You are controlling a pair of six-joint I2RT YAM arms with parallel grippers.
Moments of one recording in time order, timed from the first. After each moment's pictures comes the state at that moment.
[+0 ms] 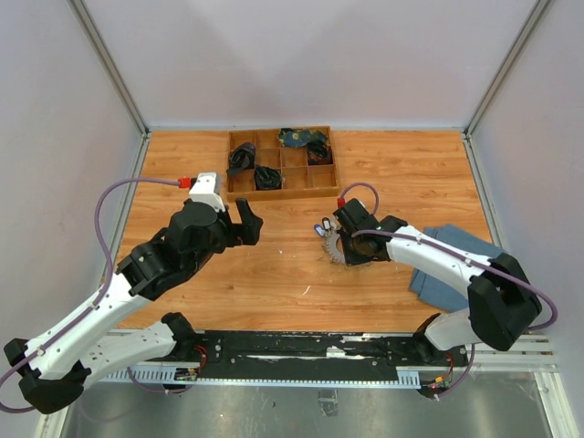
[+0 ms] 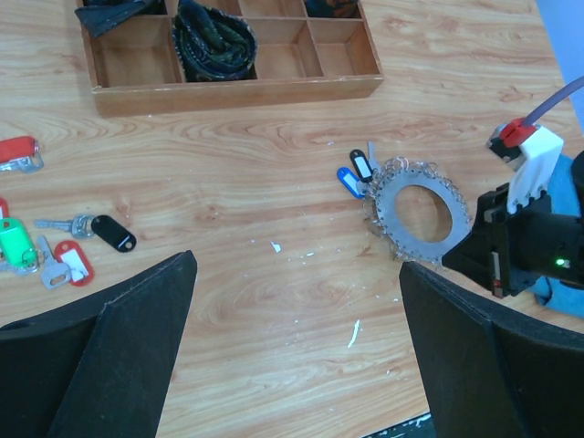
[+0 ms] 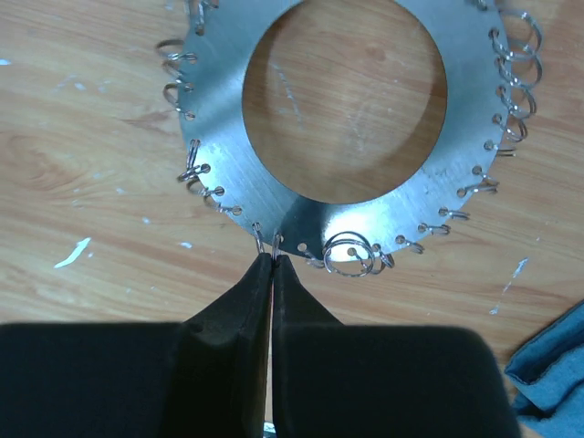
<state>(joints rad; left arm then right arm) -0.83 0.82 0.98 -0.60 -0.47 -0.56 0.72 1.42 0.89 -0.63 0.17 0.43</state>
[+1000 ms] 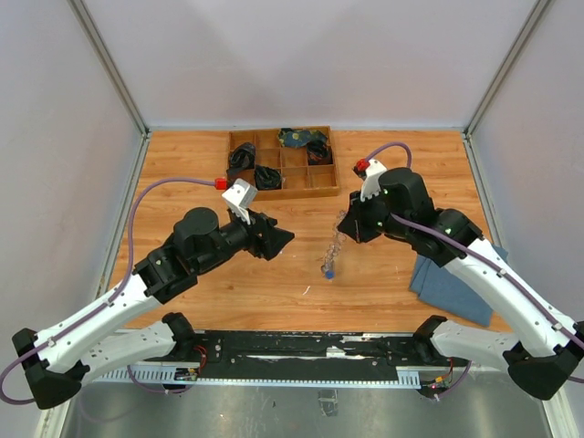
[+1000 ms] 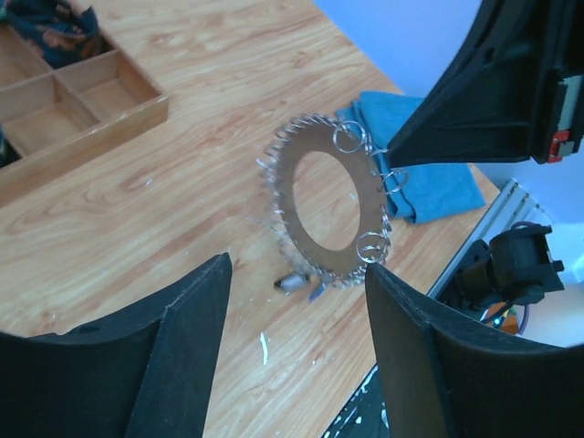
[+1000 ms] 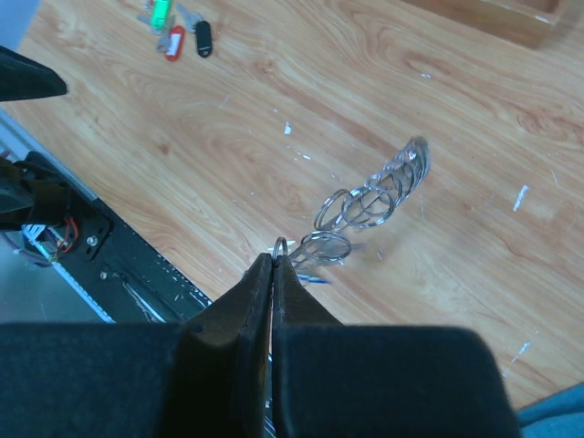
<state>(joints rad) -0.87 0.82 0.84 -0.20 -0.02 -0.38 0.72 1.06 1.20 -0.75 -0.11 0.30</state>
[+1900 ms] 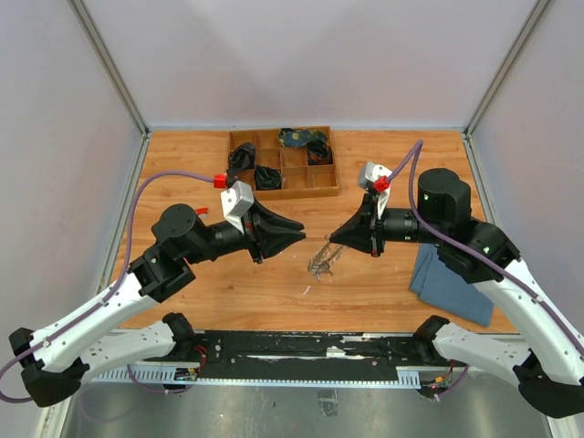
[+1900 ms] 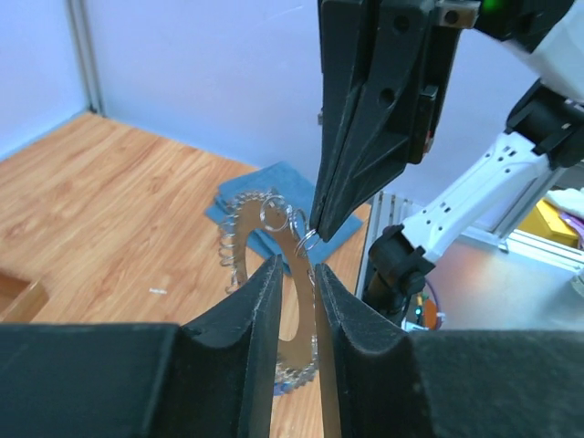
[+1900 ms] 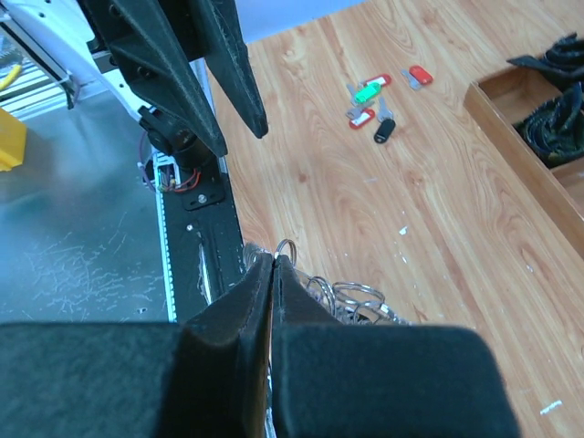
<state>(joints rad) -0.89 0.83 0.90 0.05 0.36 -0.24 0.72 0.94 1.27 -0.66 -0.62 -0.01</state>
